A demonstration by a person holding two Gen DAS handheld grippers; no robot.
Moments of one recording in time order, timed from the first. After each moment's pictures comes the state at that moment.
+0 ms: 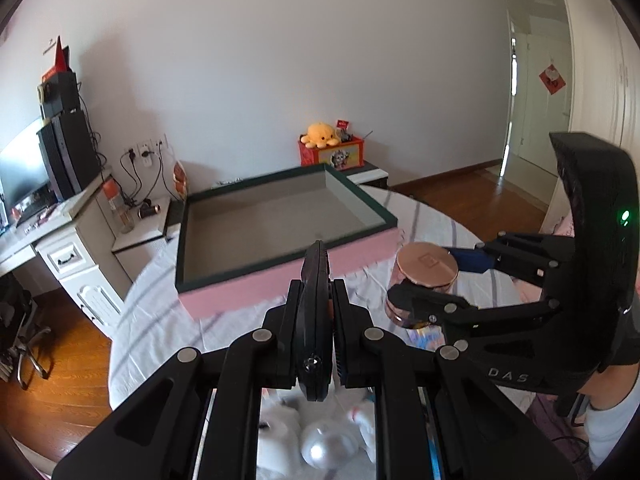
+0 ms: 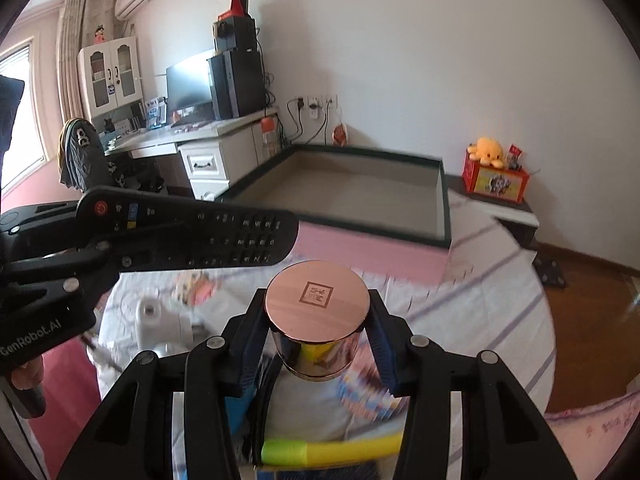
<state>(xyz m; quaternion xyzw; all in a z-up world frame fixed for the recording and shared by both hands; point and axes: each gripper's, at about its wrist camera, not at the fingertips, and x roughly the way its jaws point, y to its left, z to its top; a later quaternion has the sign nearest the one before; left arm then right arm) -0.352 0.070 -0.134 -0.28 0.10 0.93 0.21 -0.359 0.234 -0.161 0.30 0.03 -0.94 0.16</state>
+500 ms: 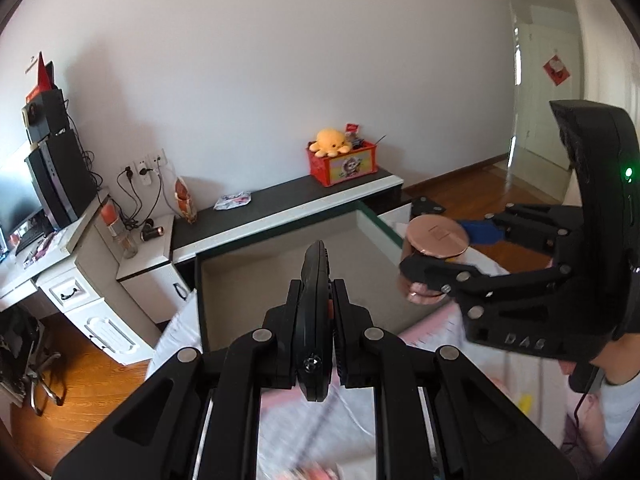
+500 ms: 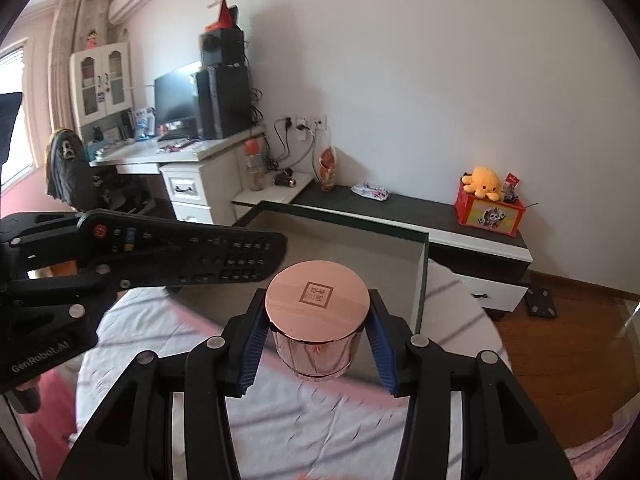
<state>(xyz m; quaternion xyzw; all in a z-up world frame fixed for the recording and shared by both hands) -0.475 0.088 -0.097 -0.29 0.13 0.93 0.21 -0.477 0.245 -0.115 0.30 0.04 -0.94 0.15</state>
